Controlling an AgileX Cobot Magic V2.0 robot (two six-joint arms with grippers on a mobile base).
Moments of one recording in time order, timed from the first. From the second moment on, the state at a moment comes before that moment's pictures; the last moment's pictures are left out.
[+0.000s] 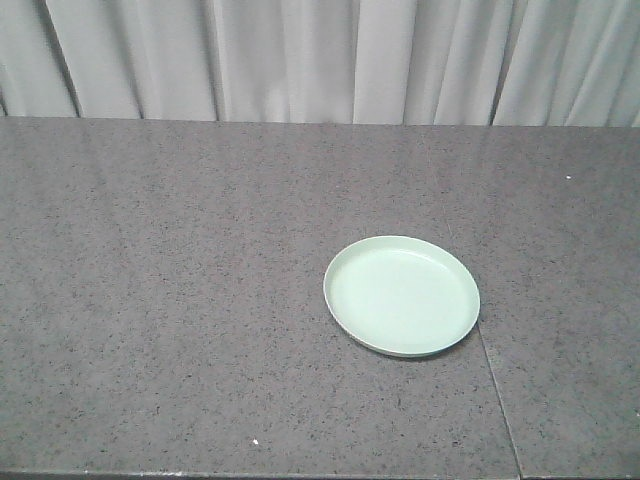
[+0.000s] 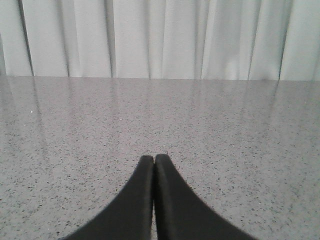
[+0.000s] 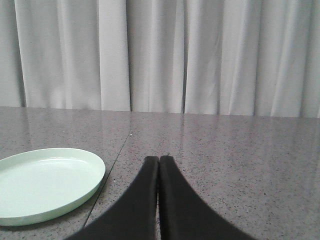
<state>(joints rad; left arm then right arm) 0.04 -0.01 0.02 -0.08 0.13 0.06 0.01 -0.01 0.03 -0.03 0.00 0.02</state>
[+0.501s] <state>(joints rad) 0.04 -0.01 0.02 -0.08 0.13 0.06 0.01 -0.01 0.03 0.01 -0.01 0.04</state>
